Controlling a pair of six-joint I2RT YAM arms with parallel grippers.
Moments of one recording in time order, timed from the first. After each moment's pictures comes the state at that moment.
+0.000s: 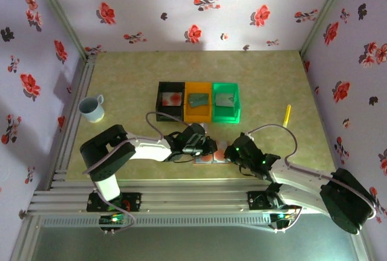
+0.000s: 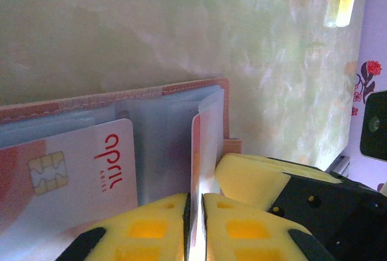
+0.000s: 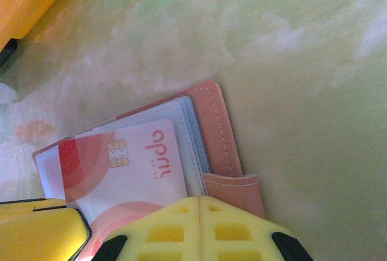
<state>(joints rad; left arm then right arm) -1.07 1.75 0.79 0.27 0.16 -1.19 0.77 1.01 0.21 -0.02 0.04 1.13</state>
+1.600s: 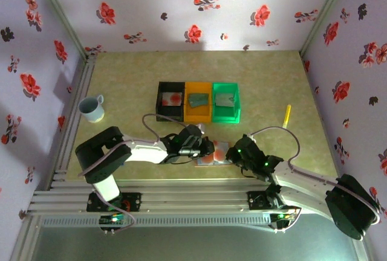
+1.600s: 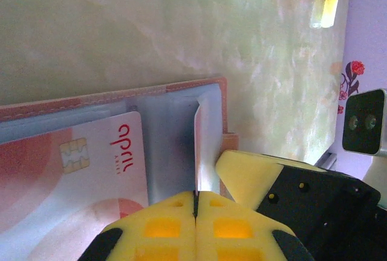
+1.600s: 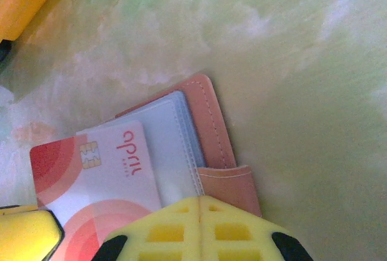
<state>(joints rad) -1.06 1.71 0.73 0.32 0.16 -1.20 0.77 0.94 0.20 -0.08 0.04 1.16</state>
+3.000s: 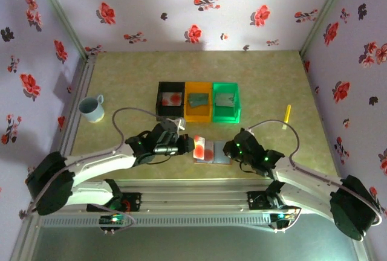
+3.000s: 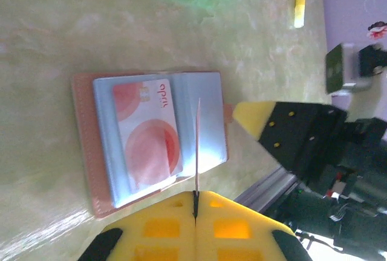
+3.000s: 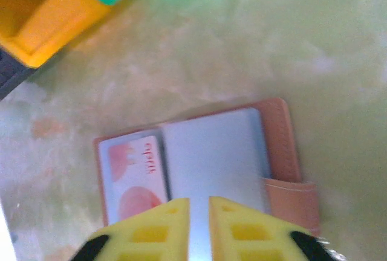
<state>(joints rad) -0.97 1.21 0.63 -0.09 0.17 -0.97 0.77 0.92 0.33 -0.19 0.04 1.09</state>
